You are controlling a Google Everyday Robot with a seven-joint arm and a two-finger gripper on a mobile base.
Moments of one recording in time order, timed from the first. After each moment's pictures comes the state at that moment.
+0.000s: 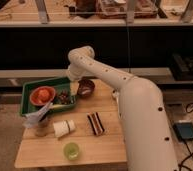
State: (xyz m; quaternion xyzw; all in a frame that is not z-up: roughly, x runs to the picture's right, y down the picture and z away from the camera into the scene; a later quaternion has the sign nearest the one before) arm -0.148 -0.043 0.882 -0.23 -0.22 -0.09 0.95
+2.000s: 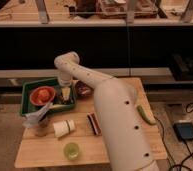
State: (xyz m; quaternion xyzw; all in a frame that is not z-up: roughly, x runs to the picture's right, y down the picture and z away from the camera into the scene) arm -0.204 -0.006 0.928 -0.27 -0.18 -0.11 0.94
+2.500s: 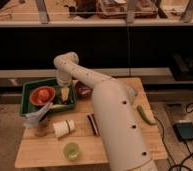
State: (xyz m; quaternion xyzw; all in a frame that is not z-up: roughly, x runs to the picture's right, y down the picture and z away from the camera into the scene) arm -0.214 -0.004 0.932 -0.28 -0.19 -0.12 0.93
